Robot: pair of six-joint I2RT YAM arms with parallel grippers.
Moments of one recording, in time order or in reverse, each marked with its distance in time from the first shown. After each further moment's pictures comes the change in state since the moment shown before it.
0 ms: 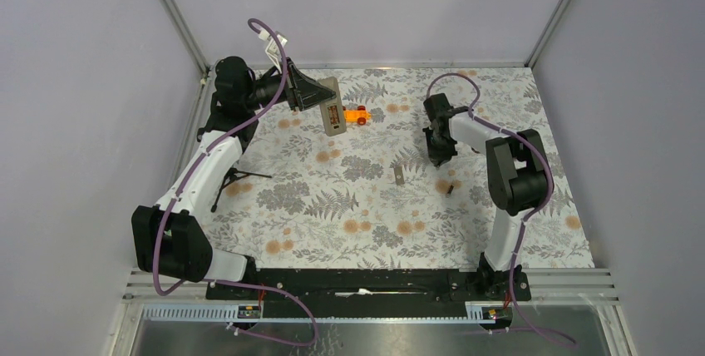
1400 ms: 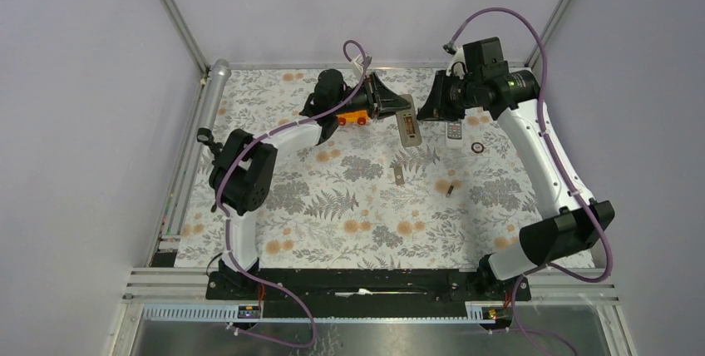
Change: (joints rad) left arm -0.340 0.611 0.207 0.392 -0.197 -0.705; right arm 0.001 -0.416 0.448 -0.373 -0.506 0.214
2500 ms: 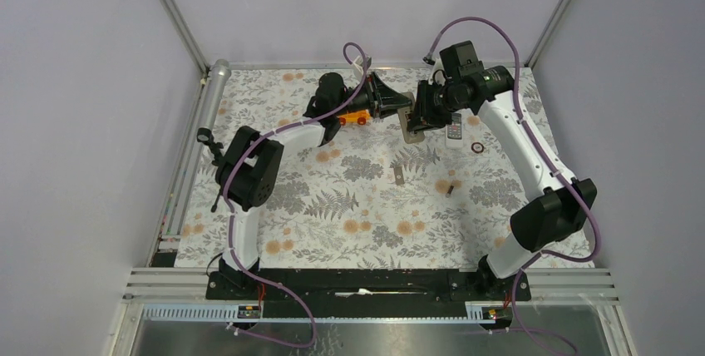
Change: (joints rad) left arm -0.006 0.055 0.006 0.129 -0.013 -0.133; right arm 0.064 0.111 0.008 -0.067 0.027 -0.026
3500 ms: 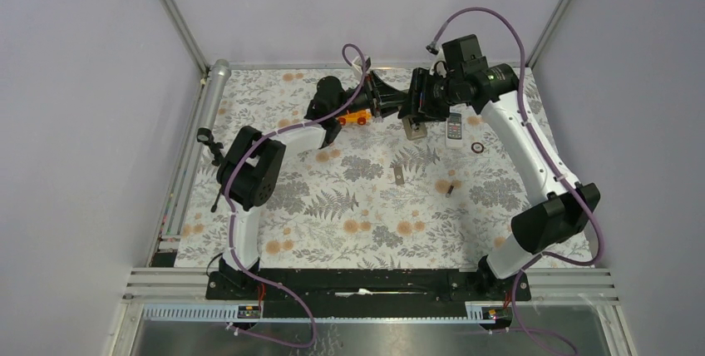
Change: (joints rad) left arm 0.001 0.014 -0.018 0.136 -0.011 -0.158; right arm 0.006 -0.002 0.050 0.048 0.009 0.072
